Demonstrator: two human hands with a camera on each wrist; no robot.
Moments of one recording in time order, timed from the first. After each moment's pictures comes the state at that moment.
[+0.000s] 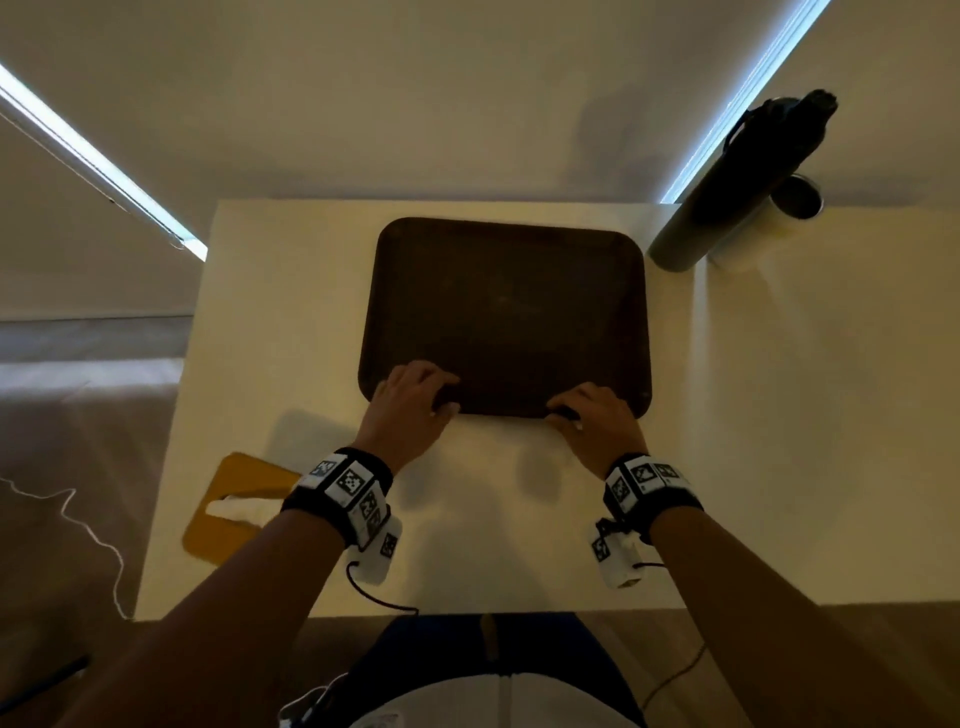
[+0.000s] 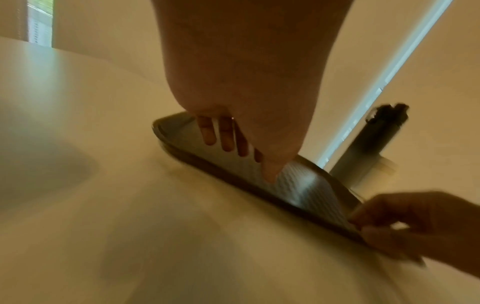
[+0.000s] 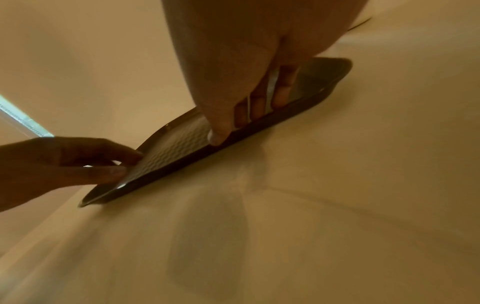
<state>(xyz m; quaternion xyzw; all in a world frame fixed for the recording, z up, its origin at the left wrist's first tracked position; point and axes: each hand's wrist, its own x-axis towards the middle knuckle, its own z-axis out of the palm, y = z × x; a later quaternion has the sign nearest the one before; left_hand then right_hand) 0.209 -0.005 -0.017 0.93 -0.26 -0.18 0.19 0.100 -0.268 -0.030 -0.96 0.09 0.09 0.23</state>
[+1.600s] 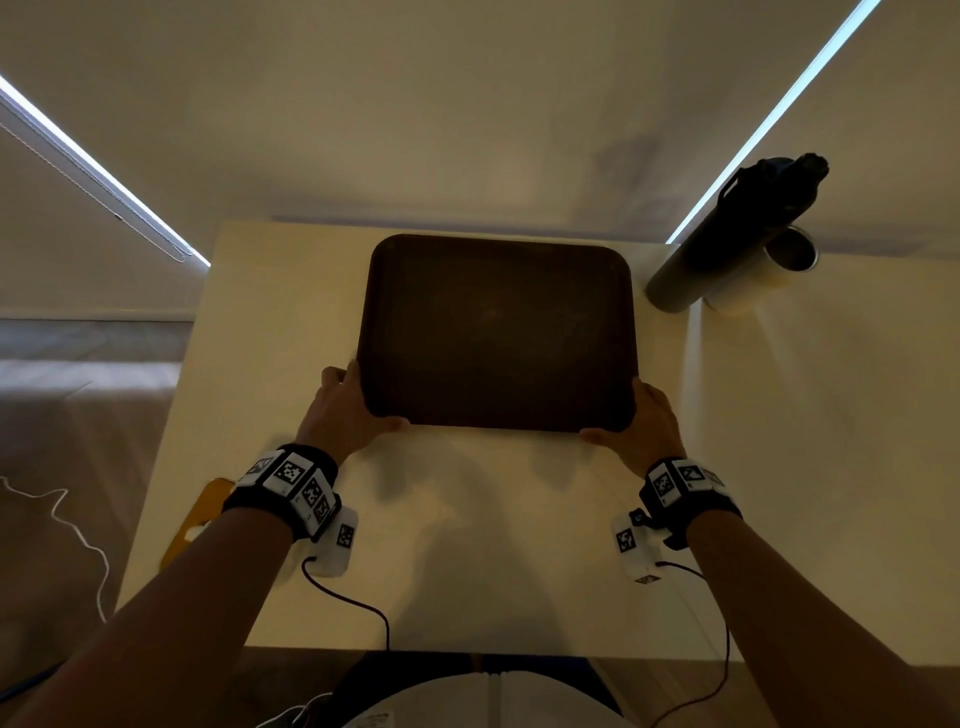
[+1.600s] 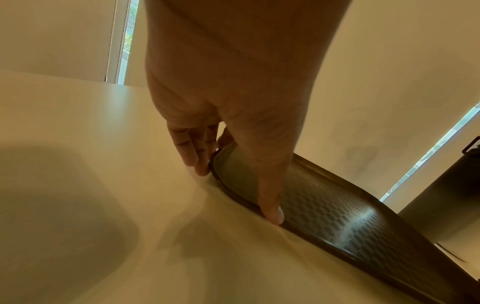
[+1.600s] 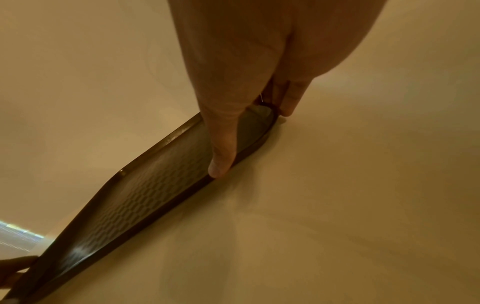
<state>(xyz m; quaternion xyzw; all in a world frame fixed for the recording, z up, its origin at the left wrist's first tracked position) 0.263 0.023 -0.010 0.93 0.01 -0.28 0.23 0.127 -0.350 -0.030 -0.88 0.30 0.12 0.35</state>
